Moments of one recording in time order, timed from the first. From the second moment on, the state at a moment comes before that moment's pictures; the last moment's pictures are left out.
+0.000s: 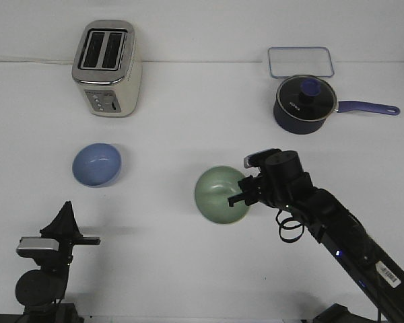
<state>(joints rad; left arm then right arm) 0.03 0.00 0.03 0.22 0.01 0.01 0.52 1.27 1.10 -0.62 -0.18 0.27</state>
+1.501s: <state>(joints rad) 0.03 0.00 0.03 0.22 0.01 -0.10 0.69 1.45 0.96 -0.46 -0.10 0.31</state>
